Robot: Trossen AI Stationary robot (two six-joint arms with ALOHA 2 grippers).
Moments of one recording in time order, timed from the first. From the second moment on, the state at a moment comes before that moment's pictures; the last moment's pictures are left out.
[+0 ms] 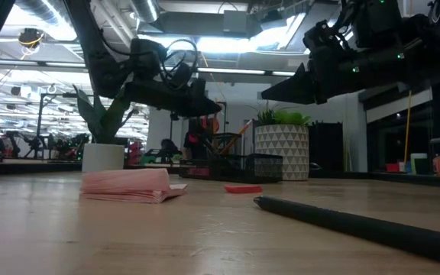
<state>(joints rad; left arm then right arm) 0.52 1.78 0.69 1.03 0.04 -0.06 0.03 1.48 0.40 0.90 0.27 -0.11</state>
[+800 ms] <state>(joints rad) 0.47 1.74 0.80 0.98 0.14 0.19 0.03 1.48 0.40 0.89 0.27 -0.10</state>
